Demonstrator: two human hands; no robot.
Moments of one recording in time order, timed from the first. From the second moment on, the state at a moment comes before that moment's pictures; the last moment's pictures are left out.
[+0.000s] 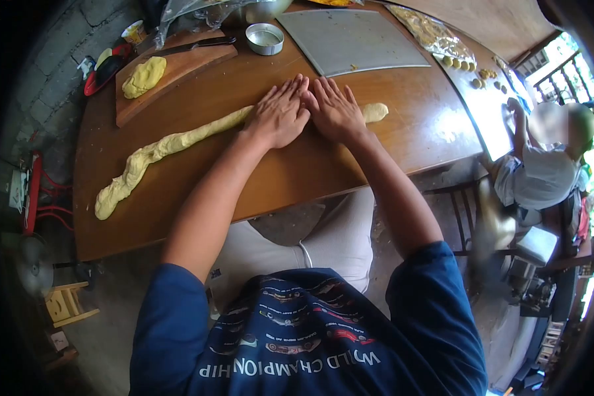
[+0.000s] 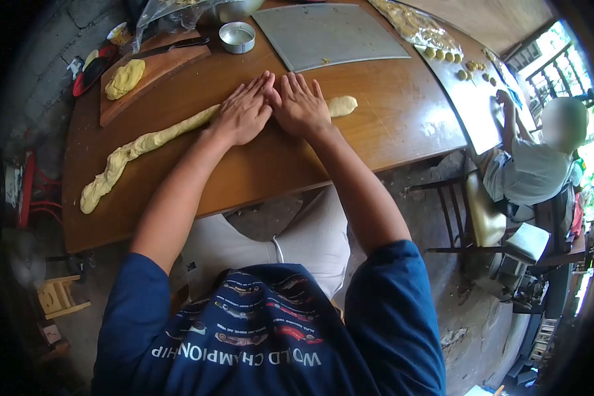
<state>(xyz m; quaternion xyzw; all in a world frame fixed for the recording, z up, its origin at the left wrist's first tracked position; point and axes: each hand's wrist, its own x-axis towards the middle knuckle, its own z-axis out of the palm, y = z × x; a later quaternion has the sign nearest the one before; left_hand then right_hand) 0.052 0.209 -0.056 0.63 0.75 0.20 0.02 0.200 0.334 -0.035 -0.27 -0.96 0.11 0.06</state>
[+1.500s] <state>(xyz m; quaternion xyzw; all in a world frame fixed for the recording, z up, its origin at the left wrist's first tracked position) 0.079 0.262 -0.077 0.55 0.78 0.27 -0.08 0.259 0.409 -0.047 -0.34 -0.94 0.05 0.07</state>
